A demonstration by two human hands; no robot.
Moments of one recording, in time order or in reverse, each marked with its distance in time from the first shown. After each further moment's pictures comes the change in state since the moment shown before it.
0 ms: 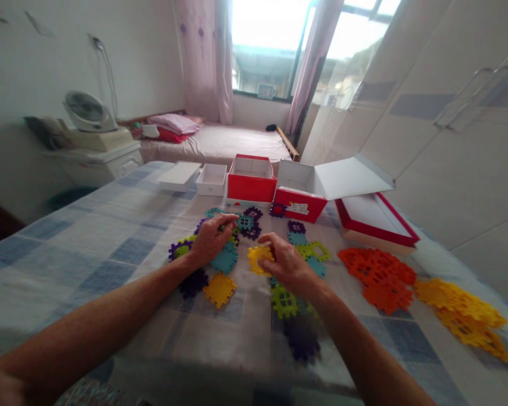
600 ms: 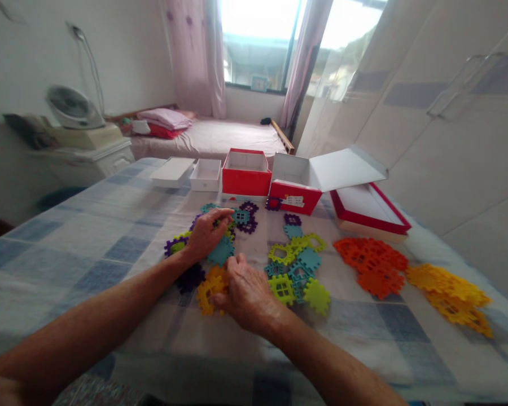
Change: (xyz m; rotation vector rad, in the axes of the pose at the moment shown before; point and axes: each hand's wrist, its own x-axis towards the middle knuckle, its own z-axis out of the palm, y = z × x) left_hand 0.002 -0.003 0.000 0.020 0.000 0.012; right_hand -0.018 -0.043 0.065 -0.422 -0.125 0.069
